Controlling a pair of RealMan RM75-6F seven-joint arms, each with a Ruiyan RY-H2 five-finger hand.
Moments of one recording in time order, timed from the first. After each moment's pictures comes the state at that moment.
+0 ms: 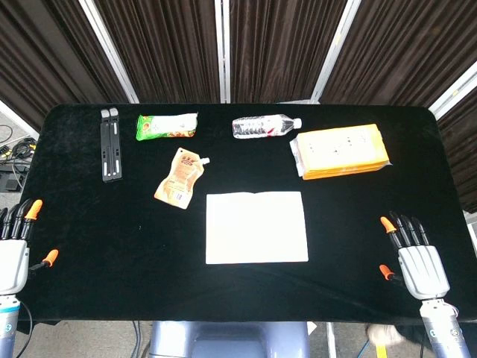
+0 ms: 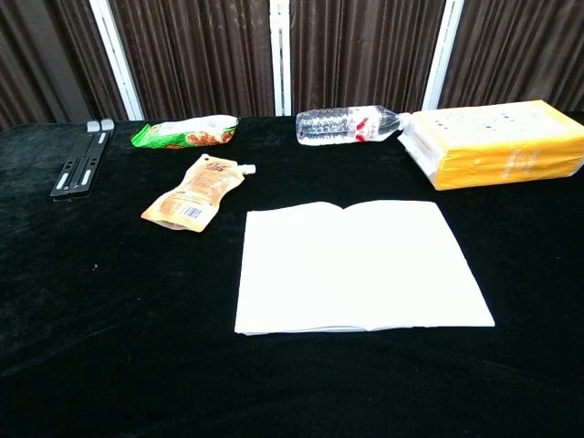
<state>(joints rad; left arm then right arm) -0.06 -1.32 -0.08 -1.46 1.52 1.61 0.13 0.12 -1.23 0.03 -1.52 -1.58 1.47 -0.13</state>
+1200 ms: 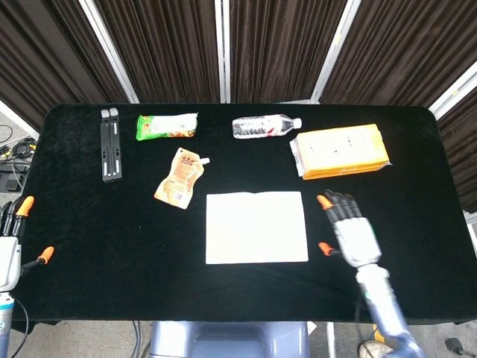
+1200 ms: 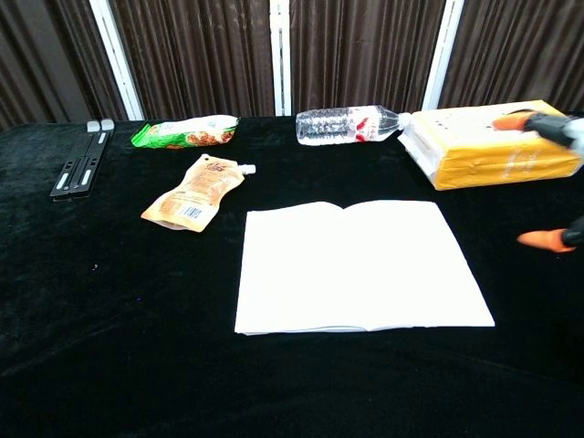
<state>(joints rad) -0.06 -1.29 -0.10 -1.48 1.48 1.59 0.06 0.33 -1.45 0.17 -1.63 -1.43 1.24 -0.29</state>
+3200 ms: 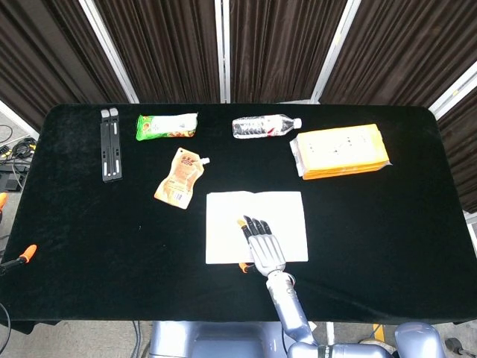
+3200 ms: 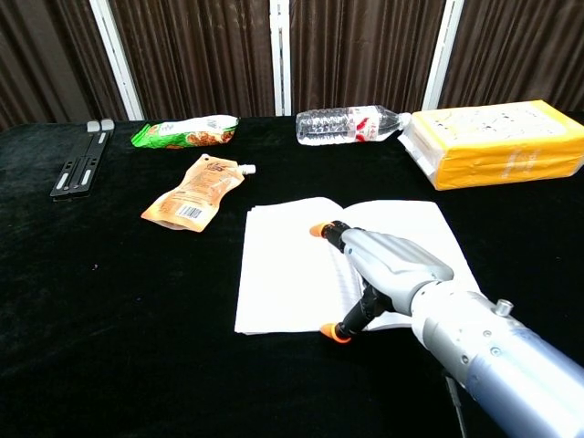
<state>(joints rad) -0.04 -1.19 -0.12 -1.52 1.44 1.58 -0.11 0.56 -2.00 0.19 -1.50 -0.99 1.18 -0.59</state>
